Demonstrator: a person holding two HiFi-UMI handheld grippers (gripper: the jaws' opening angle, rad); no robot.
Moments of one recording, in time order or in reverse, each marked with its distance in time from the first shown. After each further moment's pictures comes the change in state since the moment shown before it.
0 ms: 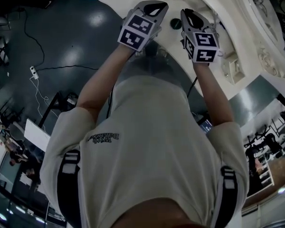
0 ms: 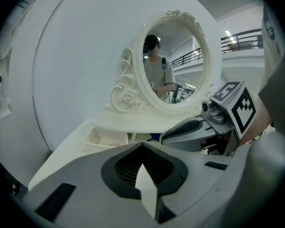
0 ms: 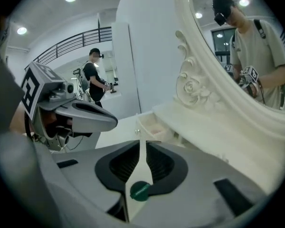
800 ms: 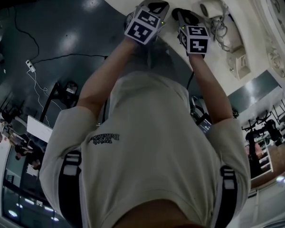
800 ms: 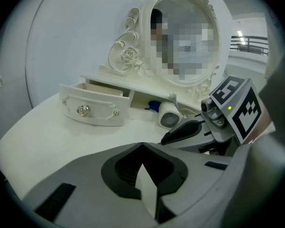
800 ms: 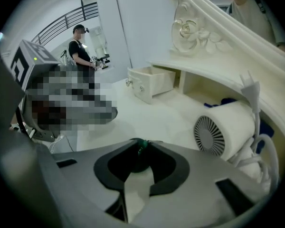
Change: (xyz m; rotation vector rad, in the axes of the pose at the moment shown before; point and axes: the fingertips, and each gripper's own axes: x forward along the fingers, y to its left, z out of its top) left arm 0.068 -0.007 -0.117 -0.085 0.203 -0.077; right arm 0.057 -0.010 -0.136 0.072 0.302 -0.023
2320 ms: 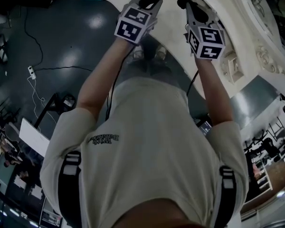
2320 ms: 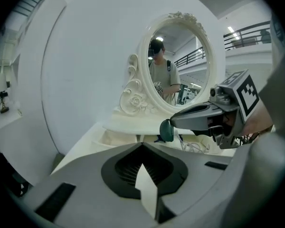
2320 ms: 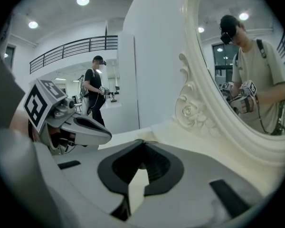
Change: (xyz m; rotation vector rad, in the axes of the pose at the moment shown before) left arm -0.114 0.009 0.096 0.082 -0.217 0.161; right arm -0.130 0.023 0.148 -0.135 -0.449 -0.015
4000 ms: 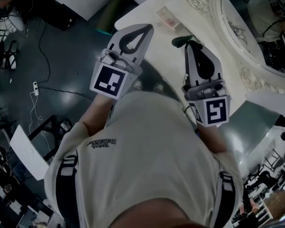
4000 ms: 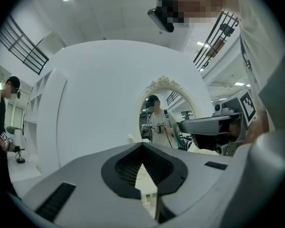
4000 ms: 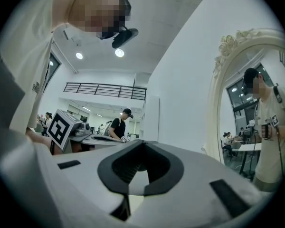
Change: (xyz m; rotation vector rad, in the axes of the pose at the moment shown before) left arm -0.220 -0.074 0.181 0.211 -0.556 0.162; right arm -0.215 0.095 0.187 -0.164 -0.626 0.192
